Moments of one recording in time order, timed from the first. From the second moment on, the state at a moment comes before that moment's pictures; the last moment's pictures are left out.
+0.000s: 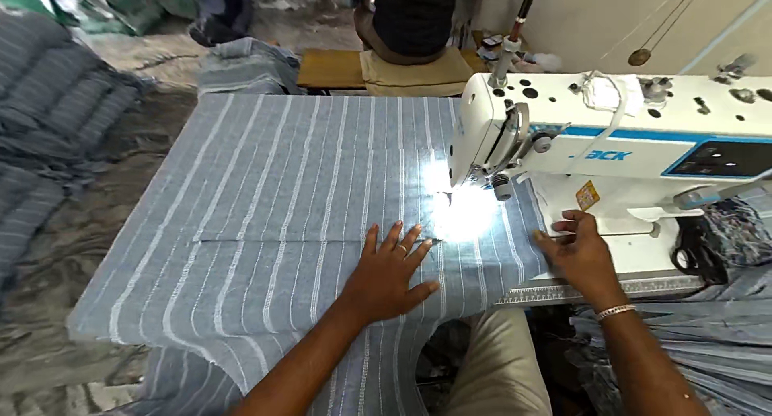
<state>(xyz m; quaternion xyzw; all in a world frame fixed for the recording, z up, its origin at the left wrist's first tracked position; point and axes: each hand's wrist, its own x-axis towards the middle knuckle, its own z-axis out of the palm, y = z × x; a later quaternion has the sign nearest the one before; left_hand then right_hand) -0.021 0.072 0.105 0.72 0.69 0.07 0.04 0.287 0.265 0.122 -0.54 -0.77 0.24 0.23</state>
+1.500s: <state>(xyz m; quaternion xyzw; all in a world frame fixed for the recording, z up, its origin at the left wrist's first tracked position) 0.055 0.086 0.121 0.63 0.77 0.05 0.07 0.364 0.254 0.184 -0.56 -0.81 0.06 0.15</state>
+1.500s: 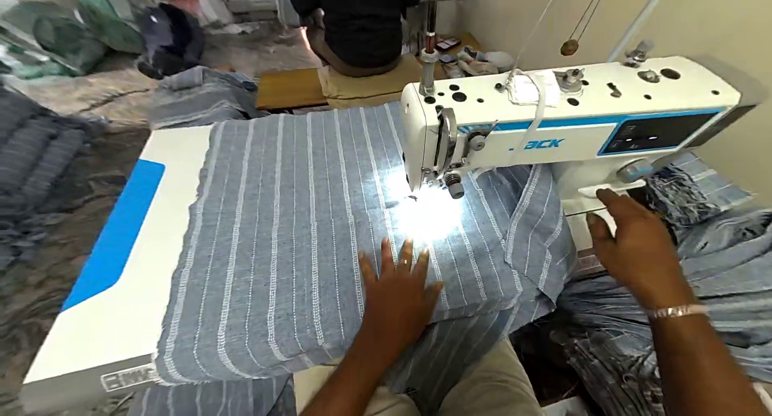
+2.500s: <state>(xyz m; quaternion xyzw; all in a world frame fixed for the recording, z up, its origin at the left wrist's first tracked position) -0.053 0.220 0.118 0.62 0.78 0.07 0.07 0.387 0.283 0.189 -0.56 -0.82 0.01 0.12</state>
